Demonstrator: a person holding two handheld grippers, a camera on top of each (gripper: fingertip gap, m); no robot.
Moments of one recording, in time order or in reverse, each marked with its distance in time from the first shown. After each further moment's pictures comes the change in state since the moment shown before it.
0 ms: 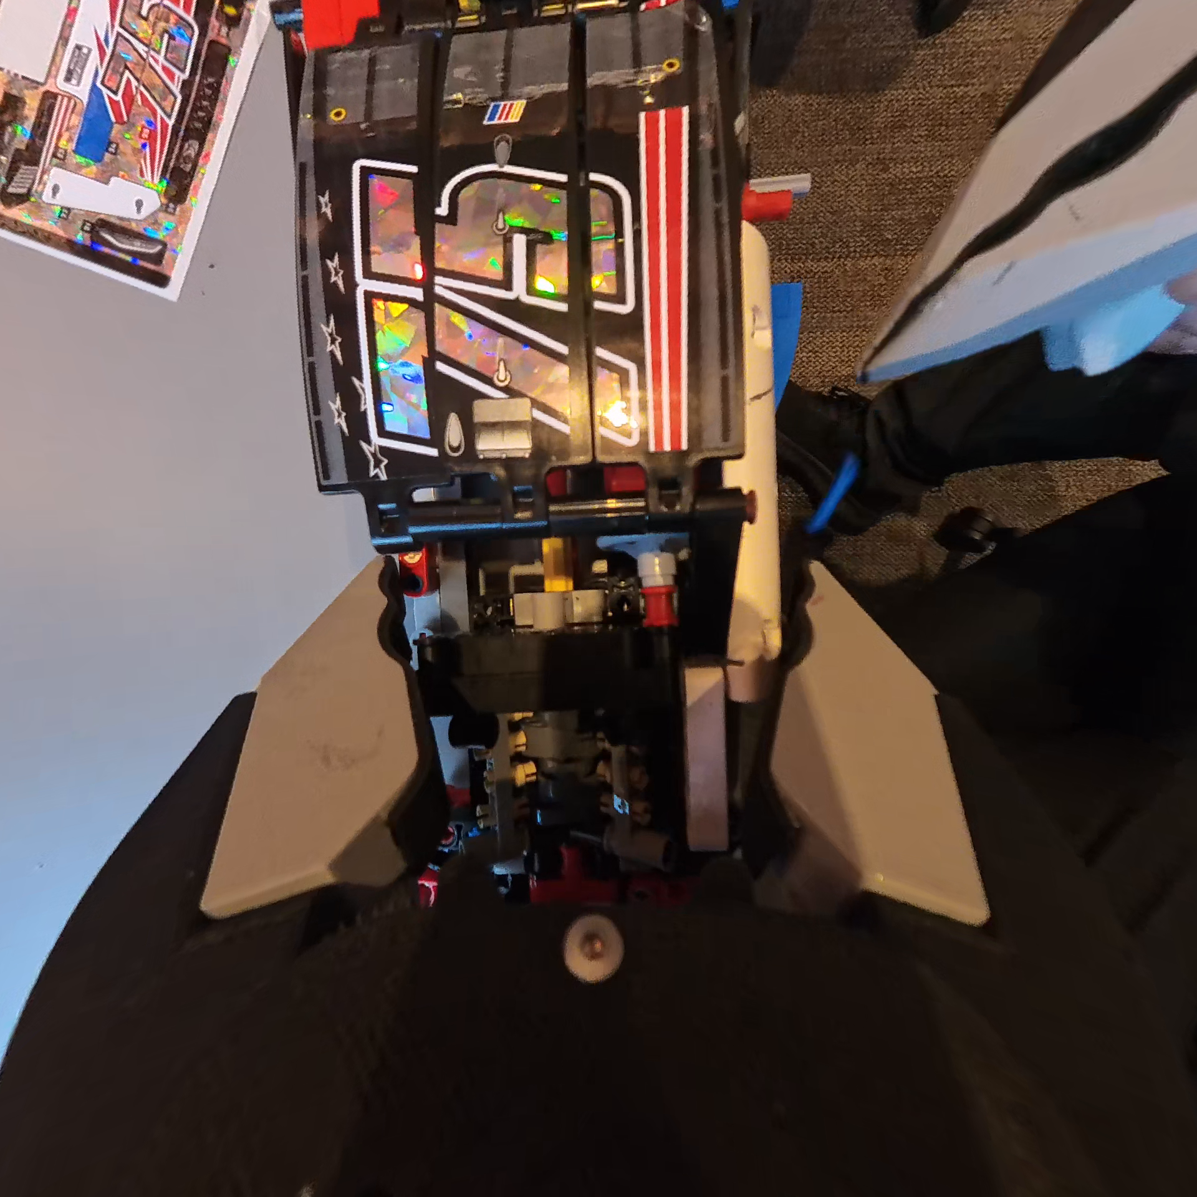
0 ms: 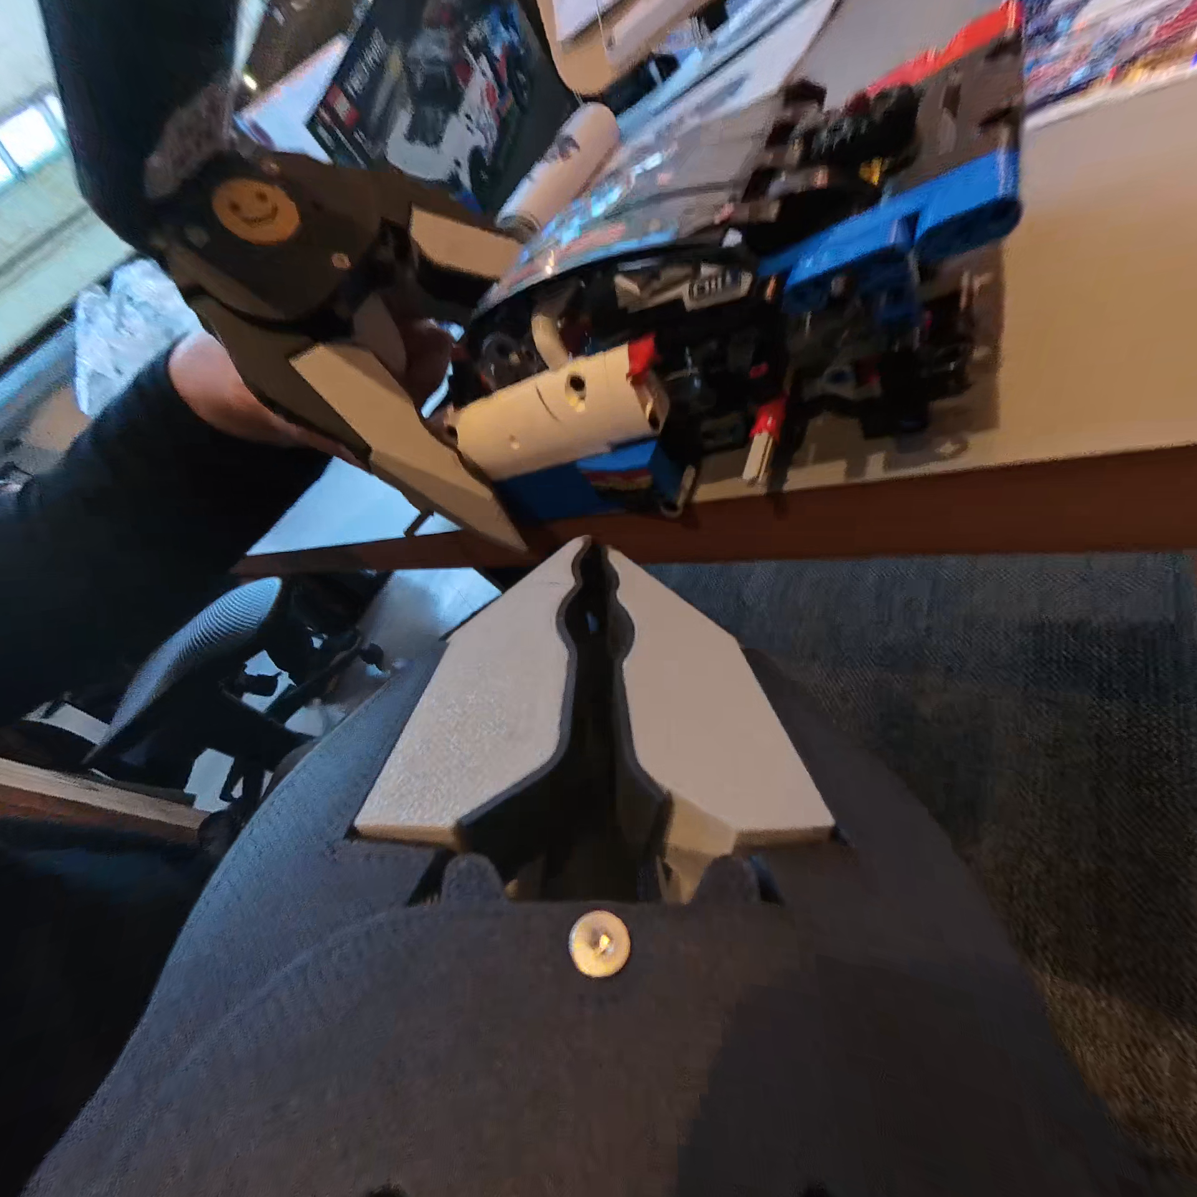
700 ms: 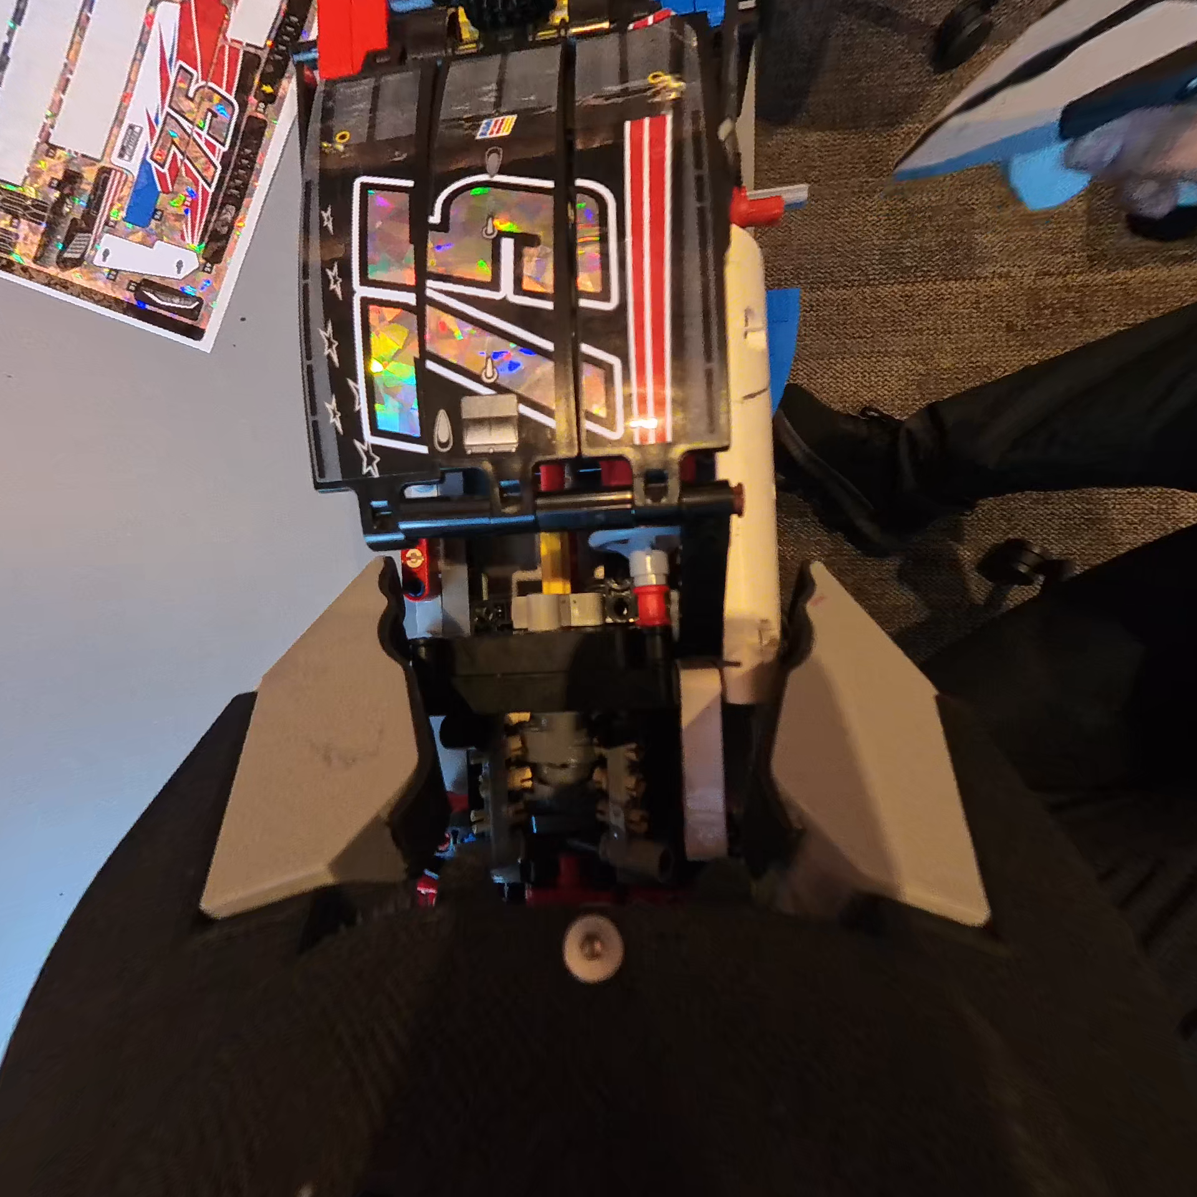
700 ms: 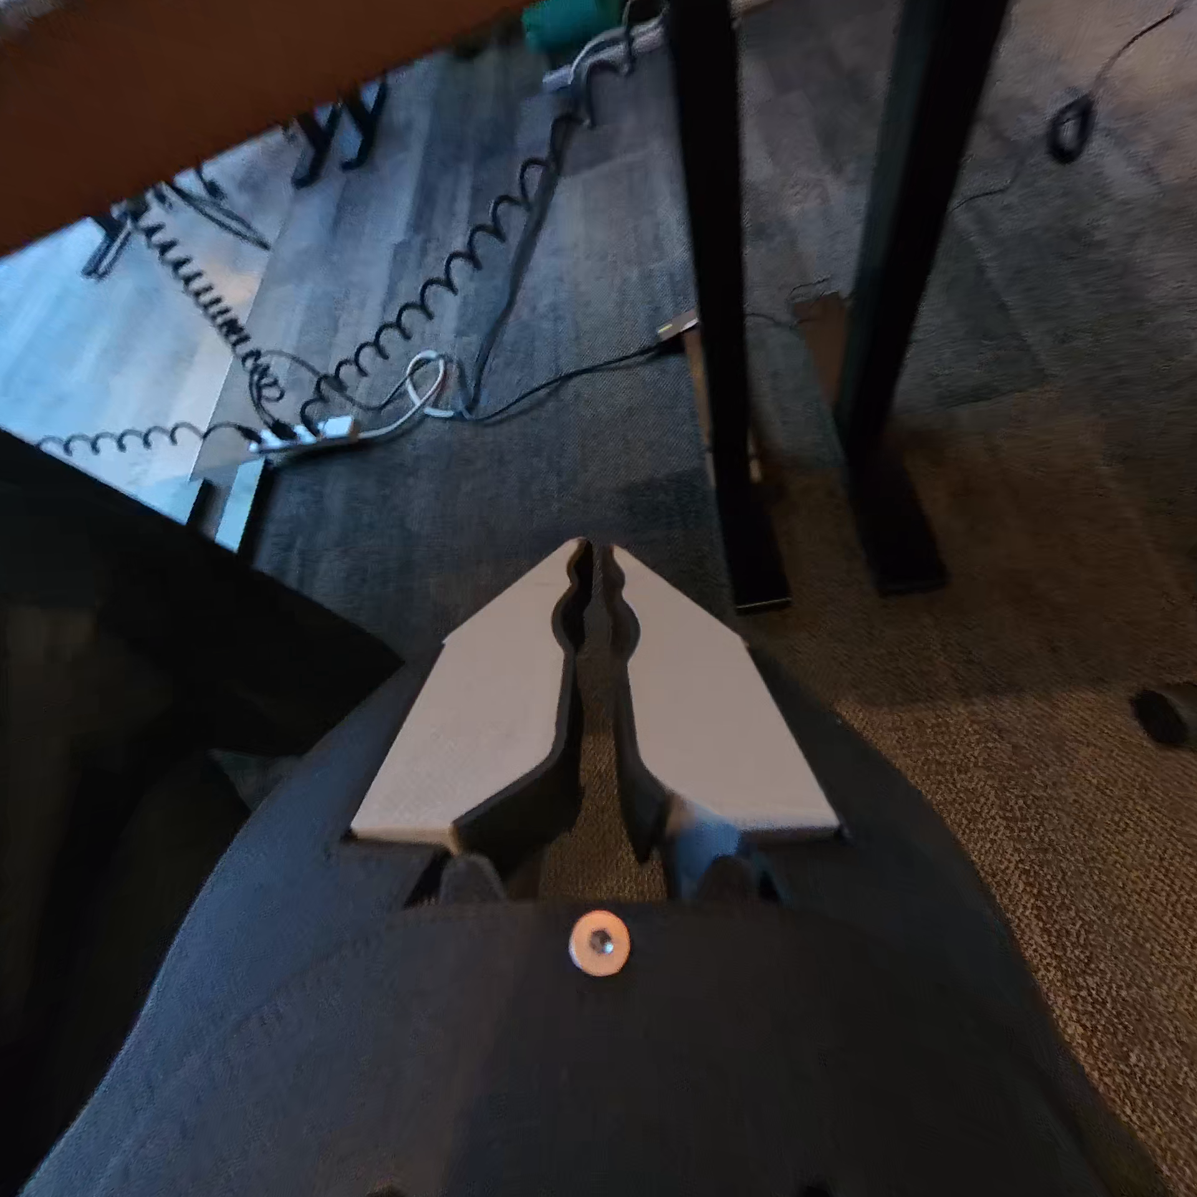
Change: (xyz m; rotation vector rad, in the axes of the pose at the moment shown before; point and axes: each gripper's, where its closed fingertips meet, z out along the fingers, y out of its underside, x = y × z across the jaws) left arm -0.002 -0.010 0.006 0.045 -0.040 0.023; right arm 0.174 0.075 -0.120 -0.047 0.553 -0.071
